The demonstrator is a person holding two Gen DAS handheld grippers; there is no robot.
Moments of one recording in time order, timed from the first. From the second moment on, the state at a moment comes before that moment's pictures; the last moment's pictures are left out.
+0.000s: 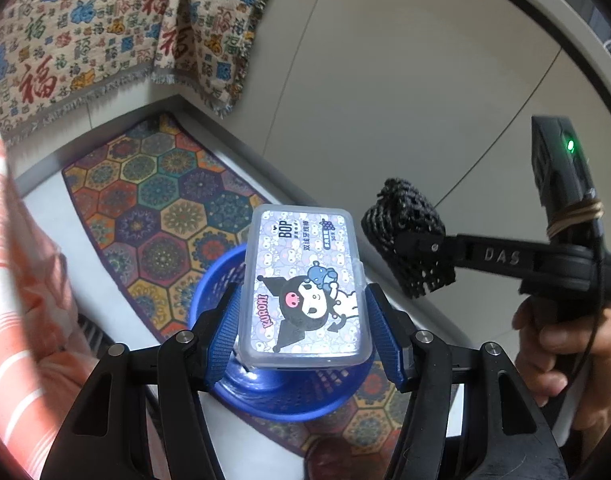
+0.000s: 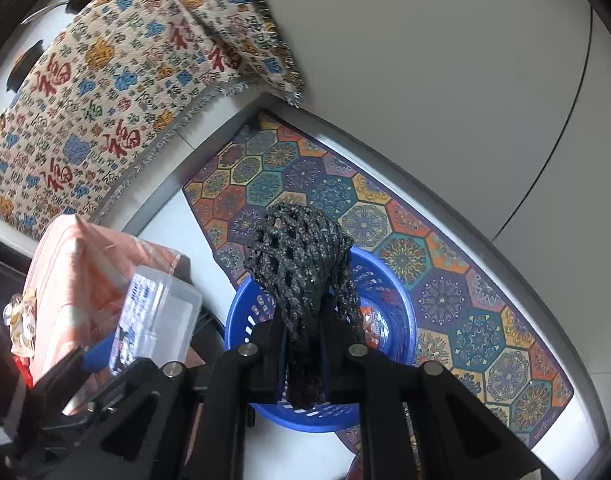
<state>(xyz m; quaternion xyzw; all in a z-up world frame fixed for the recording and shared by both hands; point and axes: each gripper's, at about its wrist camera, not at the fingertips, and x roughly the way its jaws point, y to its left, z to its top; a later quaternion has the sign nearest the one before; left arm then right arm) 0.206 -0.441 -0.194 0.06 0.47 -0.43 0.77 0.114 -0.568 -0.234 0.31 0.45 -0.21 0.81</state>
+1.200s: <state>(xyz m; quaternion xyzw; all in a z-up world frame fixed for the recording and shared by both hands) 0.157 -0.226 -0.091 0.09 0.37 -0.30 0.88 0.122 -0.438 -0.132 0.12 0.32 -0.17 0.92</state>
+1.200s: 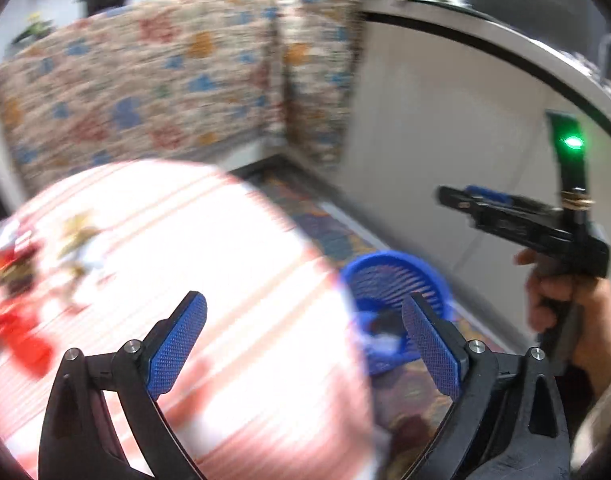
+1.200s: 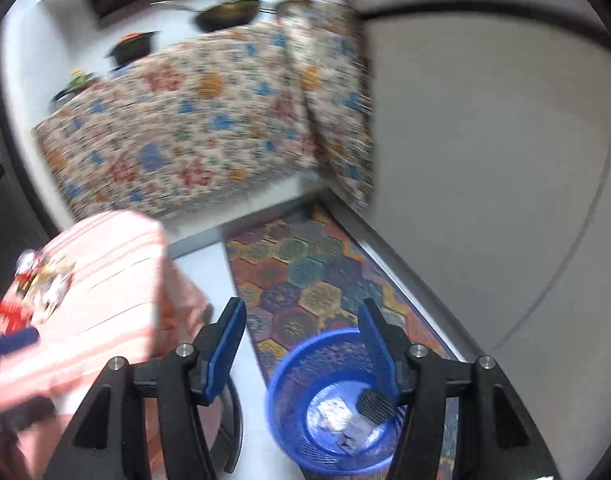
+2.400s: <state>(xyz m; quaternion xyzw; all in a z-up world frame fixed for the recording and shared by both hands) 0.214 0.013 -0.155 -0.02 0.43 -0.08 0.90 0.266 -0.162 -0.186 -0.01 0.43 -0.01 0.90</state>
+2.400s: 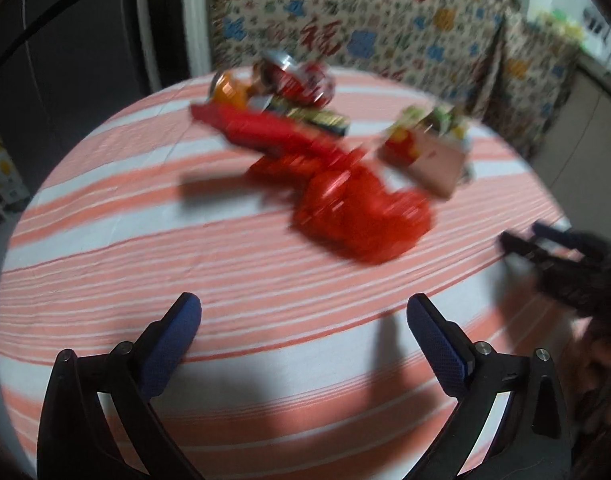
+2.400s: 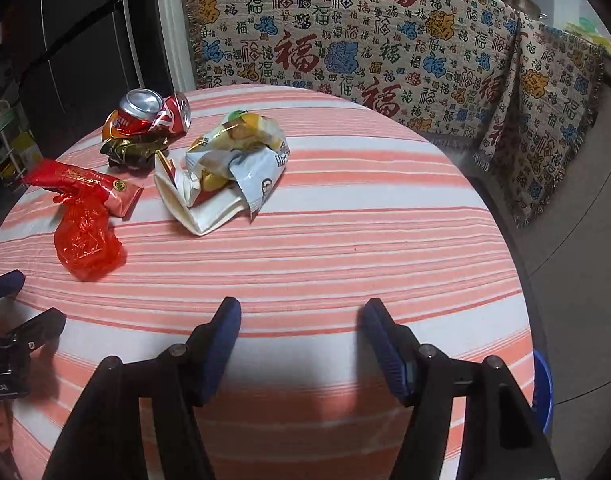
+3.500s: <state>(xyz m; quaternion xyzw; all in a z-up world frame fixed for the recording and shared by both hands) 0.241 0.027 -0.162 0.01 0.43 -0.10 0.90 0.267 -0.163 -0.186 0.00 0.43 -0.01 0.90</state>
